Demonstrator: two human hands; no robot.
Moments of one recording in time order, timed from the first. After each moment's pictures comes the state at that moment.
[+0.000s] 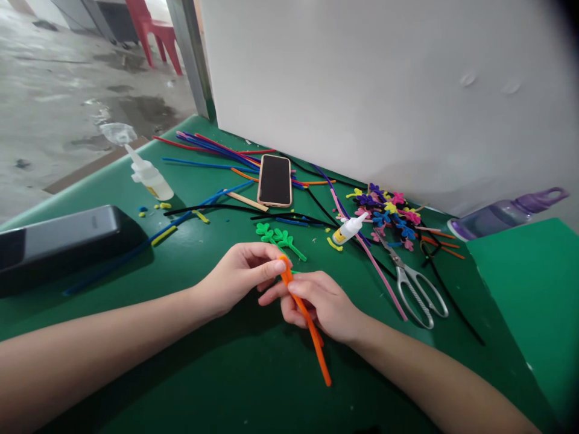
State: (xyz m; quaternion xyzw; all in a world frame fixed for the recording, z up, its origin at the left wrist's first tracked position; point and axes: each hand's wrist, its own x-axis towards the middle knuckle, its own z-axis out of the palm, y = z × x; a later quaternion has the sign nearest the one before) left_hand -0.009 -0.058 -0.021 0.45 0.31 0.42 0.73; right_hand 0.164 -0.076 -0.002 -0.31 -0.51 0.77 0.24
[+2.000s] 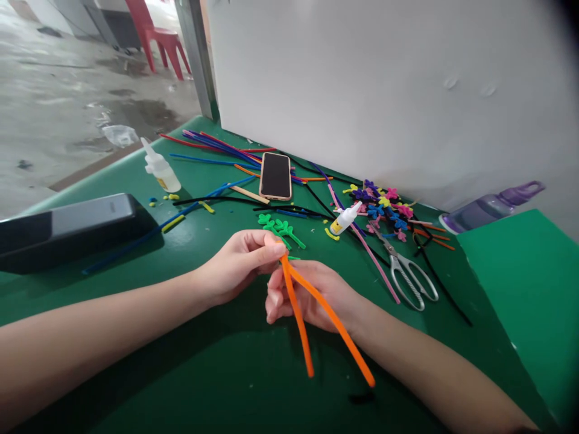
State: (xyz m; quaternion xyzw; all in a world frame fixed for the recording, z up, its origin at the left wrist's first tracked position) left_hand -0.007 -0.076 -0.006 0.39 0.27 0.42 0.77; right_hand 0.156 -0.092 0.002 -0.24 -0.32 0.89 0.24
